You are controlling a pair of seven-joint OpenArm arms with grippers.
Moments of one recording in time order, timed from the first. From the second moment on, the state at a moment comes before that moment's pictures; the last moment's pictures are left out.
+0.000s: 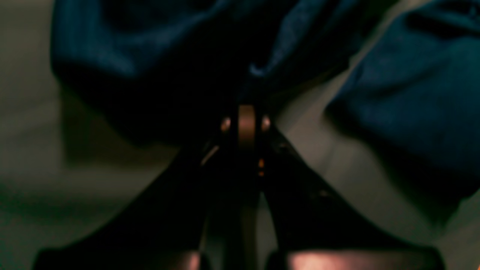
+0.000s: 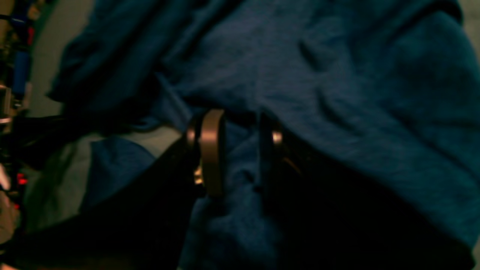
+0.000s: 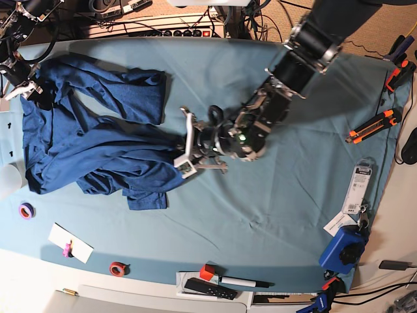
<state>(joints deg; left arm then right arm) -20.3 -0.9 35.6 68.0 -17.9 -29.0 37.4 -9.8 26.3 55.5 72.1 61.1 39.8 -68.6</state>
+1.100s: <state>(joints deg) -35.7 -1.8 35.6 98.5 -14.2 -22.4 38.9 -9.8 21.6 55.5 72.1 58.5 39.8 -67.0</state>
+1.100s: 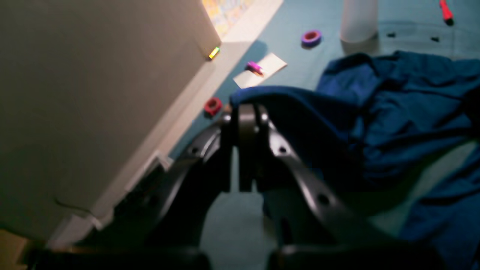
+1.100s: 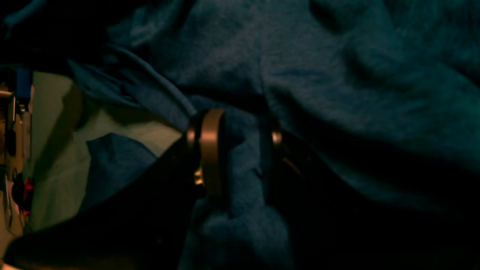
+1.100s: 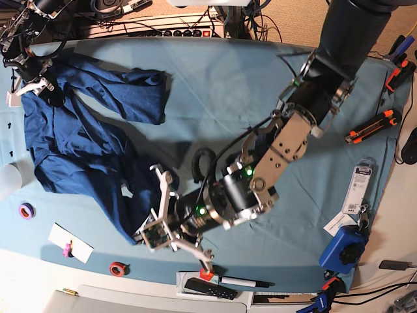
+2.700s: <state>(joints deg) -52.6 10.2 36.4 41.2 -13.7 -13.7 19.8 -8.7 18.9 55.6 72.3 56.1 39.8 -63.0</state>
